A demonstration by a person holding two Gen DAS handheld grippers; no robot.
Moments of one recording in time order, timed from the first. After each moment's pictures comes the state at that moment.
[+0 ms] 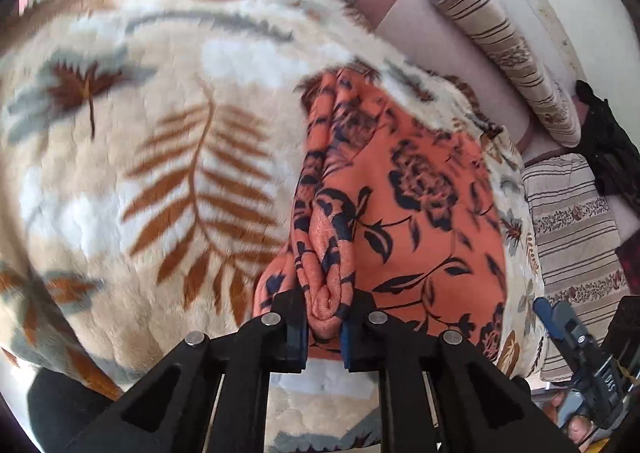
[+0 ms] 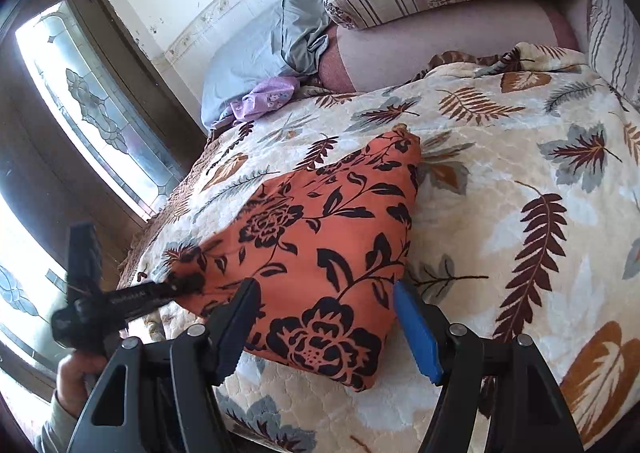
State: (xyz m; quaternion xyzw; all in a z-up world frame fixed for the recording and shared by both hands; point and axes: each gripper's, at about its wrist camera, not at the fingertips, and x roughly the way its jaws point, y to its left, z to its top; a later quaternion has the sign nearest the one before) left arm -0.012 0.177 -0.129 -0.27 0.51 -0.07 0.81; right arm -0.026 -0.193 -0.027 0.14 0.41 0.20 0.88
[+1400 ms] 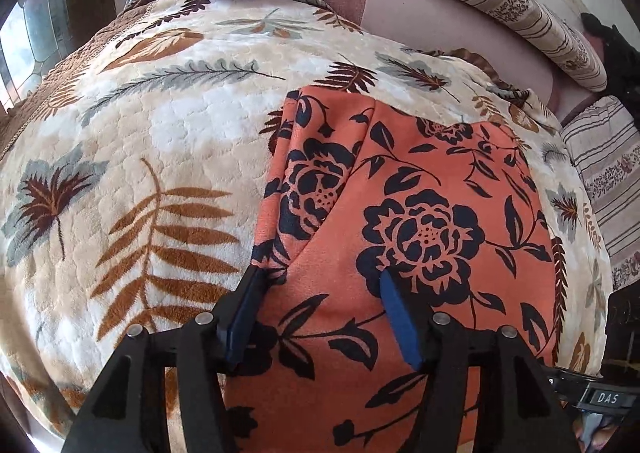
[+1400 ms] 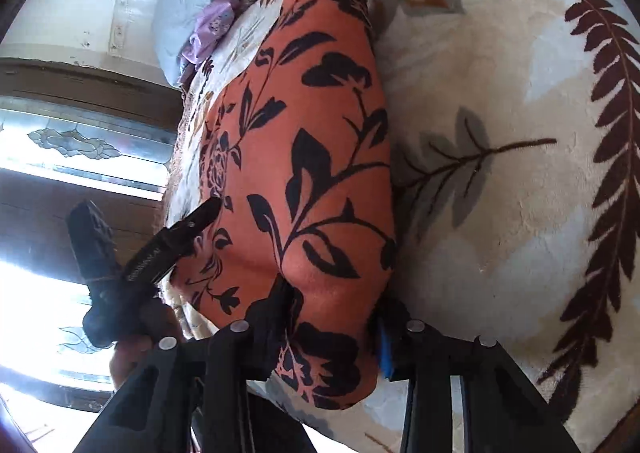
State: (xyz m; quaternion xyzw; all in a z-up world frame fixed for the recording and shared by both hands) left arm 0.043 0.126 -0.106 -0.12 0.49 -0.02 0.86; right arm 0.016 -0.209 -0.123 0.27 0.57 0.22 0.74
